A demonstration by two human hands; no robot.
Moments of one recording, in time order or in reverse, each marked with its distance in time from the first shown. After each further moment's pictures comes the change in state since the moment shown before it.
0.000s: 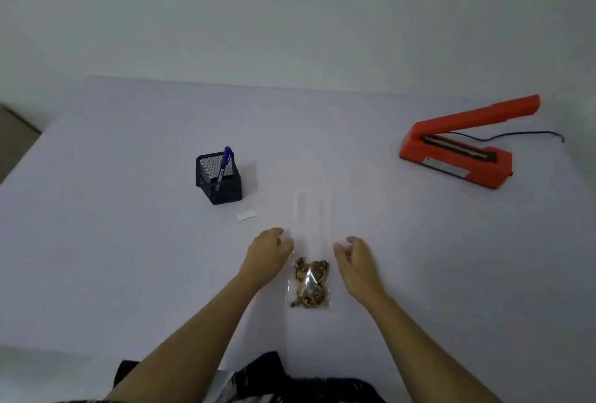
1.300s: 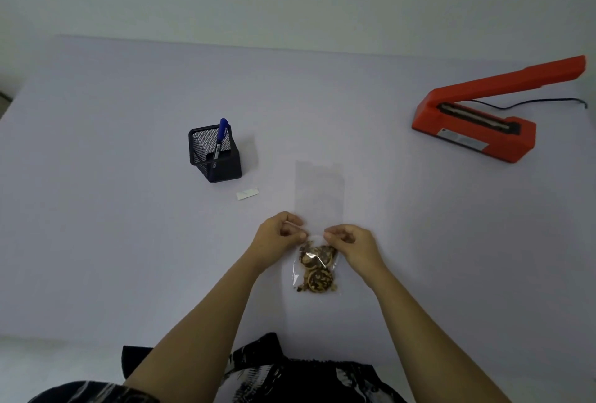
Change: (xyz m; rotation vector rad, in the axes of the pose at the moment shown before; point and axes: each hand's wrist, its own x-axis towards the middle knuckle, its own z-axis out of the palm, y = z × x) left_hand 0.015 -0.018 0.008 -0.438 -0.210 -0.049; right_hand 0.021 0.007 0.017 0.357 -0.120 0.075
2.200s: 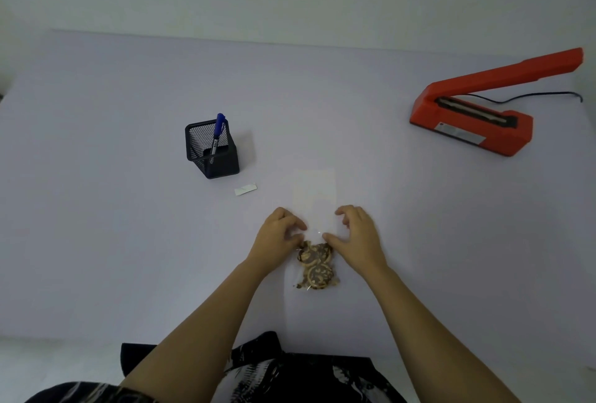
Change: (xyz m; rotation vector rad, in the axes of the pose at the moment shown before) left_hand -0.002 -0.008 0.010 0.452 0.081 0.247; right_hand -0.005 -0.007 -0.003 -0.599 0.136 -0.352
